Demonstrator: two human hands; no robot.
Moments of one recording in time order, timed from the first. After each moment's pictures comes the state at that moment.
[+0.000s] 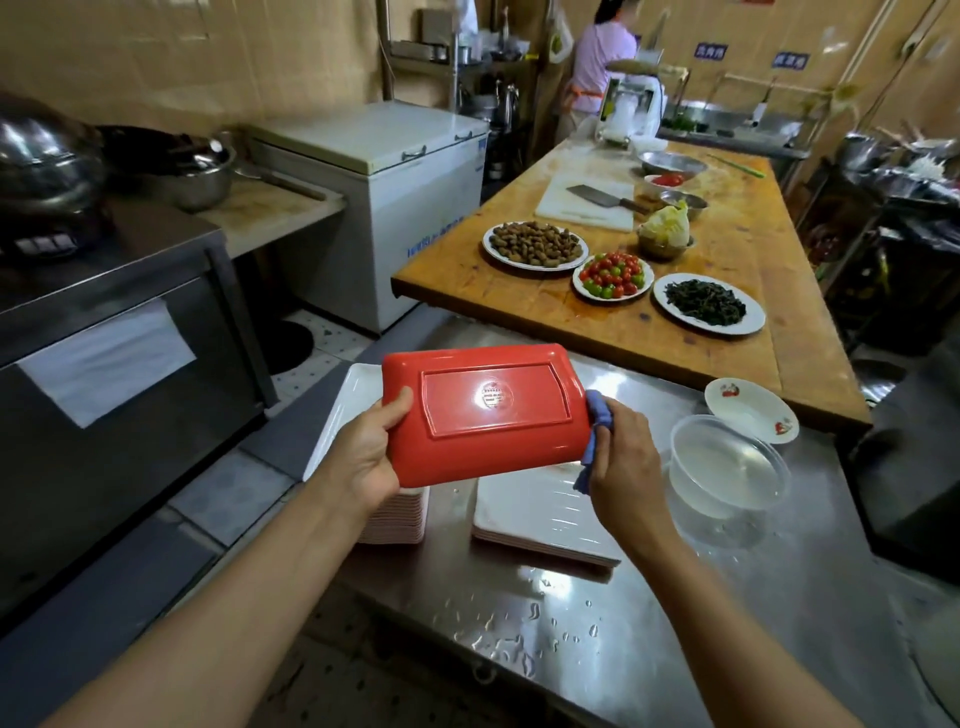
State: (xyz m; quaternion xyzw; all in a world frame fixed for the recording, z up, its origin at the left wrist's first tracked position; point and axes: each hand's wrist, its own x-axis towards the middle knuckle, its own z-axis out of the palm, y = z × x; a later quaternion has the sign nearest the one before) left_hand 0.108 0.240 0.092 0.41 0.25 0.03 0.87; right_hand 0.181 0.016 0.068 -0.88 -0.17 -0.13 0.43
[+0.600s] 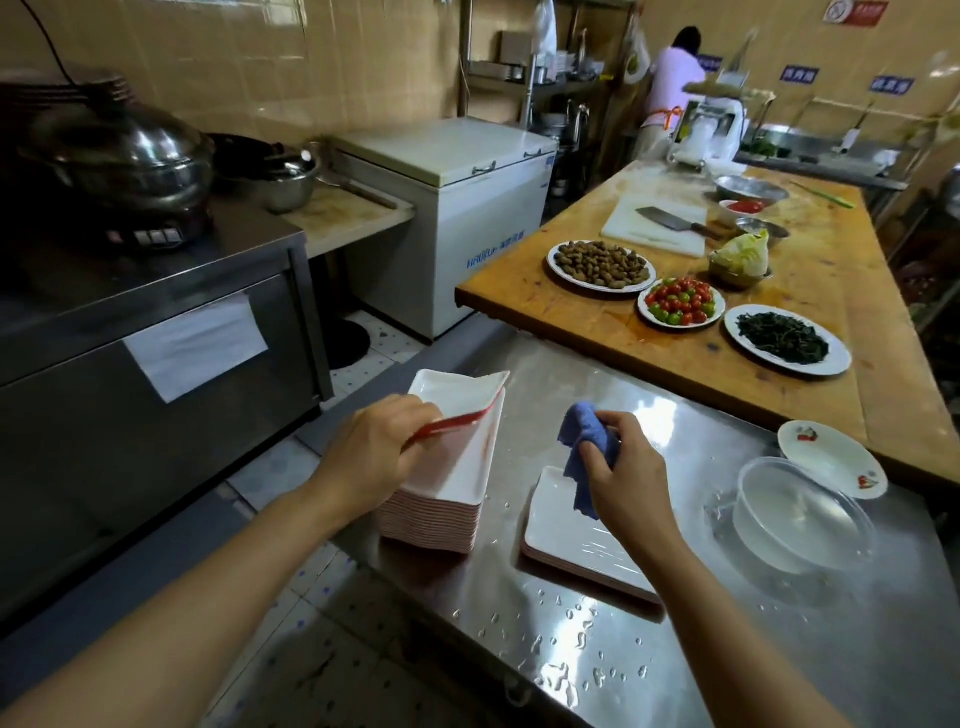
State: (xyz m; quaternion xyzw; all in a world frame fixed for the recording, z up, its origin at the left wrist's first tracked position) left_hand 0.063 0.304 0.089 0.95 -0.01 0.24 0.19; right_hand 0.173 0.074 0.078 -0.85 -0.20 -0.04 0.49
